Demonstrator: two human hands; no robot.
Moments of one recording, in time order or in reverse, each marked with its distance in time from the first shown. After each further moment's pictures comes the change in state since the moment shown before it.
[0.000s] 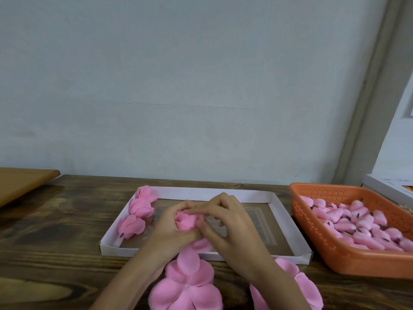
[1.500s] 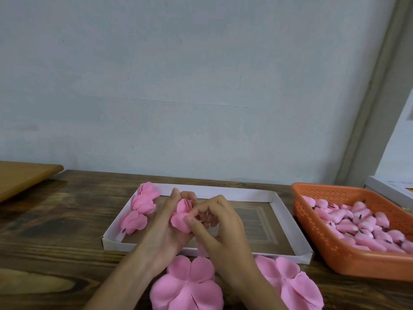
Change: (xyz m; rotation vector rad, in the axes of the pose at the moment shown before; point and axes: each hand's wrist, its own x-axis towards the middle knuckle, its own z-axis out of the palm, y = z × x) left_hand -0.009 0.031 0.000 -0.937 -0.088 -0.213; right_hand -0.003 -0.019 0.029 0.336 0.206 0.147
